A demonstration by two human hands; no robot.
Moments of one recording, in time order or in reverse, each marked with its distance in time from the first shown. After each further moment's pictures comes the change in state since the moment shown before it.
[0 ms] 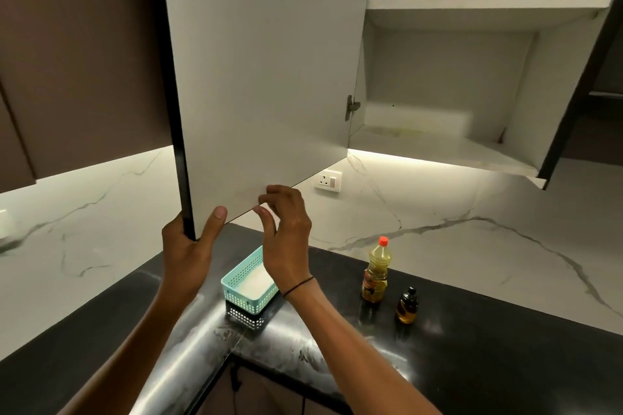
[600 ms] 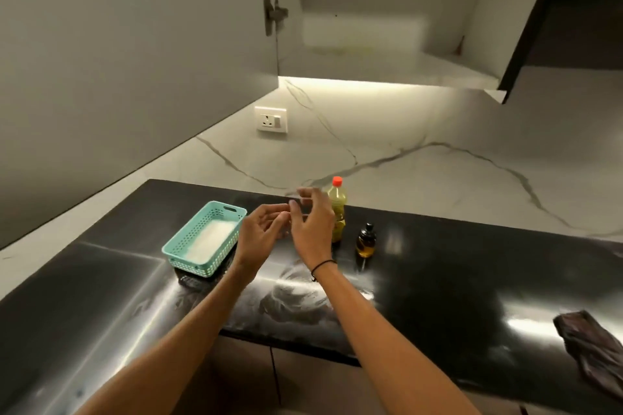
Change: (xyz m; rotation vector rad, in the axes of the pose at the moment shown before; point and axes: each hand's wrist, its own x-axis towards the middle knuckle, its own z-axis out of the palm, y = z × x) left_hand -0.064 -0.173 0.200 0.014 -0.512 -0.379; right_hand -0.058 0.193 -0.110 -0.241 0.058 0.468
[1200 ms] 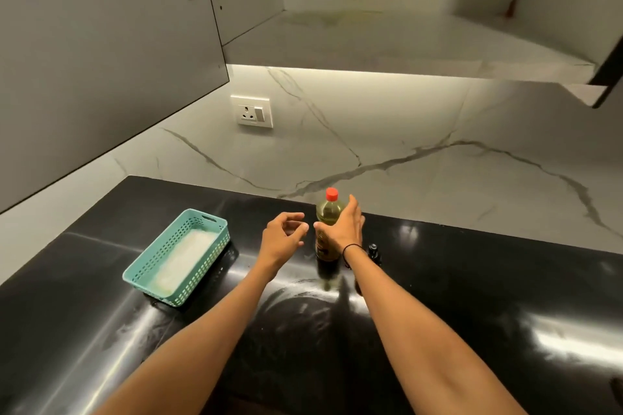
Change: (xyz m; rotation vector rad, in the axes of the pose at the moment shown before) left_hand 0.156 -0.120 0.109 0.126 -0.044 -0.264; right_hand 0.147 0.230 0.006 -0.305 -0.330 0.515
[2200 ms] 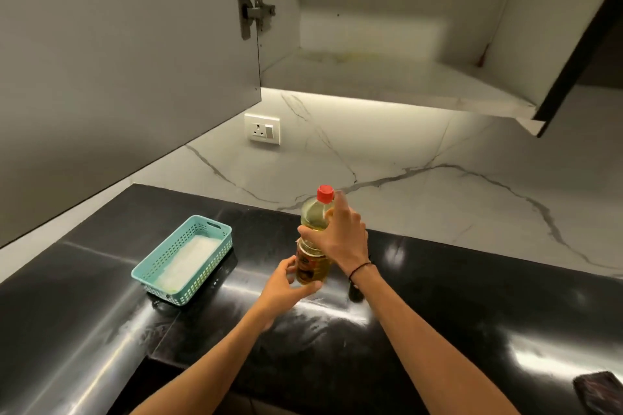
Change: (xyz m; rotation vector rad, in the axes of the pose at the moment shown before) left_hand -0.110 -0.011 -0.019 -0.014 -0.248 -0.177; right_hand -0.126 -0.097 -0.067 -0.189 0.171 -0.472
